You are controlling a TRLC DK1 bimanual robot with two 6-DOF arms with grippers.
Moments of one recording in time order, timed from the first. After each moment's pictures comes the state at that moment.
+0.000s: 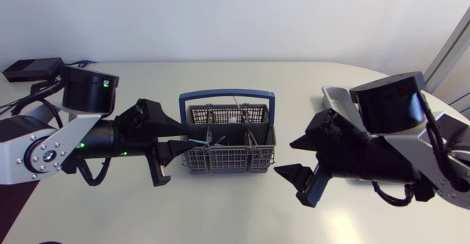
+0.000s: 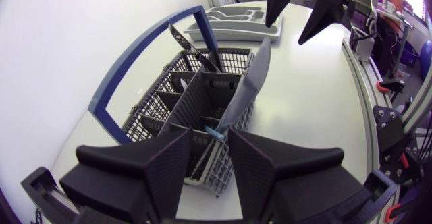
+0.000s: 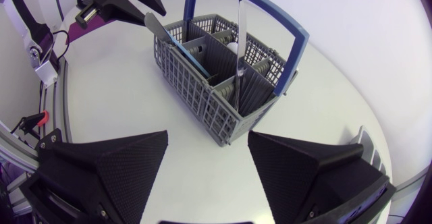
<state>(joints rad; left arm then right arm) -0.39 1.28 0.67 -0.07 0.48 0.68 0.55 1.07 0.63 -0.33 -0.20 -0.32</state>
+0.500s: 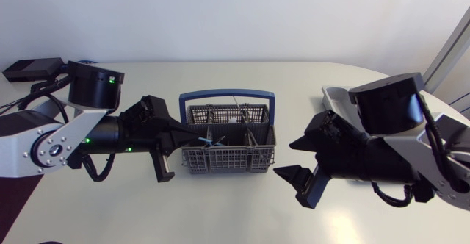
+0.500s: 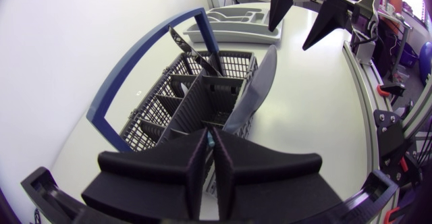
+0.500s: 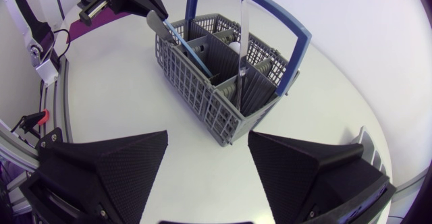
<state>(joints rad) -0.40 1.31 0.70 -0.07 0.48 0.67 0.56 1.07 0.63 -0.33 -0.19 -0.32</state>
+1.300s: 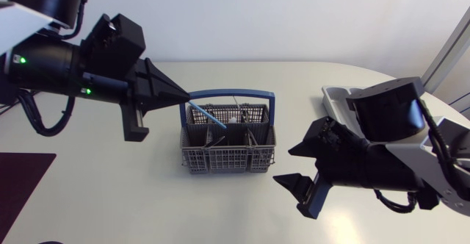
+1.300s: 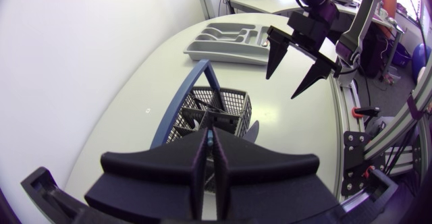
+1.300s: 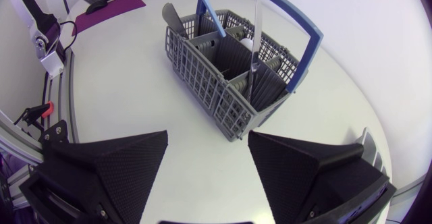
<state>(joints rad) -0.41 1.25 1.13 -0.62 0.48 0.71 0.60 1.05 0.62 -0.38 -0.18 -0.32</state>
